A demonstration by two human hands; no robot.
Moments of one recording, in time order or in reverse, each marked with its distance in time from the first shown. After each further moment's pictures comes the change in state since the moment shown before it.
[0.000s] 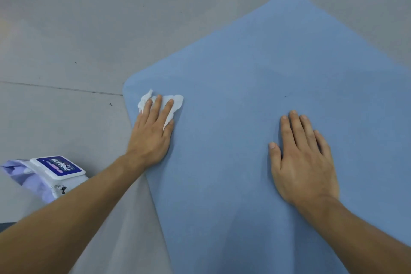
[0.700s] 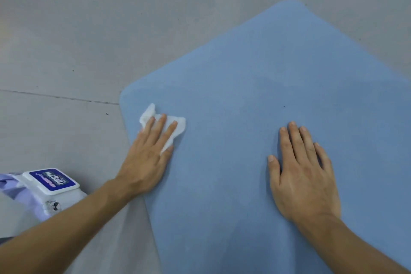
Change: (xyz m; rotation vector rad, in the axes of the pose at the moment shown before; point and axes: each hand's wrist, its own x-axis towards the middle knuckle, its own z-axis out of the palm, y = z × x) left_hand -0.026 0.002 -0.007 0.015 -0.095 0.149; right_hand 0.000 -0.001 -0.002 0.019 -0.009 0.008
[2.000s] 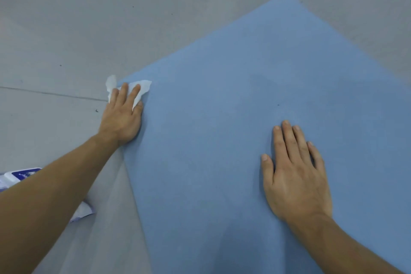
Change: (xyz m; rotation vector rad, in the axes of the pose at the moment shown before) left_hand 0.084 -0.058 -0.023 -0.017 0.148 -0.286; right_hand 0.000 0.001 0.000 -0.002 0.005 -0.003
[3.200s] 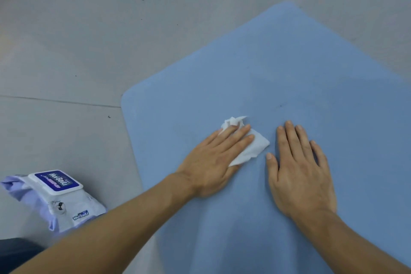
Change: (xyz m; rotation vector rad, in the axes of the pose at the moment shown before) left_hand -0.105 0.153 0.030 0.103 -0.211 0.793; right_hand 0.001 0.001 0.001 -0.001 0.008 0.003
